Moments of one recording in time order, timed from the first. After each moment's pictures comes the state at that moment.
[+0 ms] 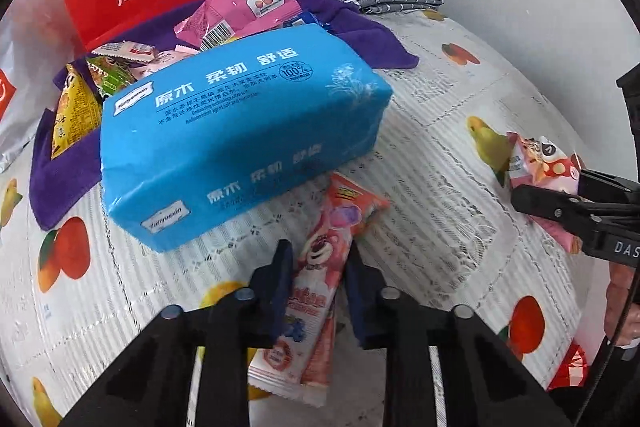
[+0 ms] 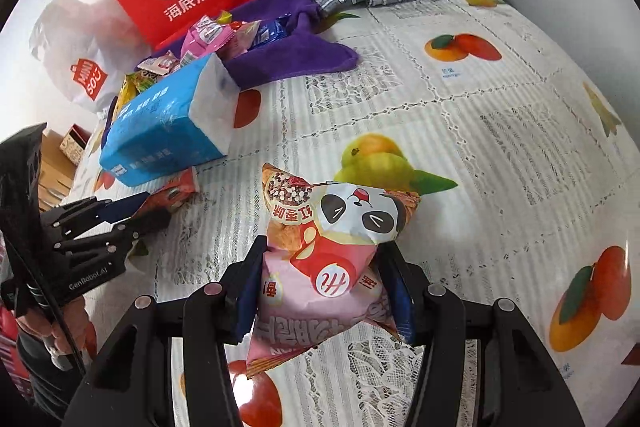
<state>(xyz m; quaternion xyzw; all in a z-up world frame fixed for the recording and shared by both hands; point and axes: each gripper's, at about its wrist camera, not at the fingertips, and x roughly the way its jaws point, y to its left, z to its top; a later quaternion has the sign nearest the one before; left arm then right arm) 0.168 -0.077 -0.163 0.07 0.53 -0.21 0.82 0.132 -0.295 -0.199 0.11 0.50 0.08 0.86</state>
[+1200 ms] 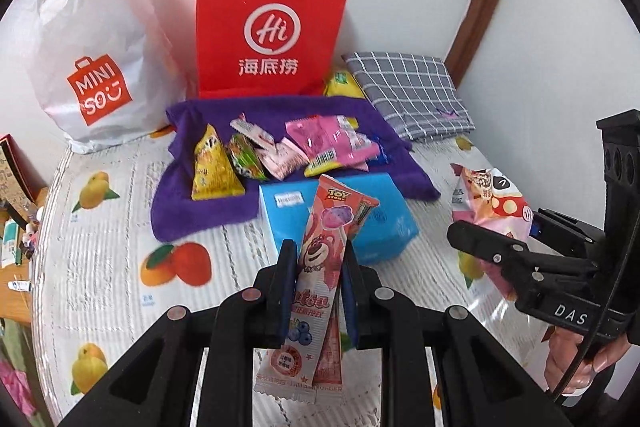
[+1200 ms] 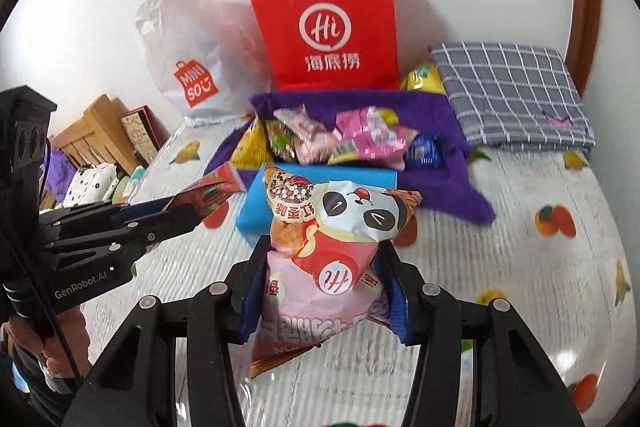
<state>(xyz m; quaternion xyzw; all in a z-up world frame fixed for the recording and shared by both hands) 0.169 0.012 -0.049 -0.06 0.45 -0.13 0.88 0.157 -0.182 -0.086 0.02 0.40 0.19 0.90</state>
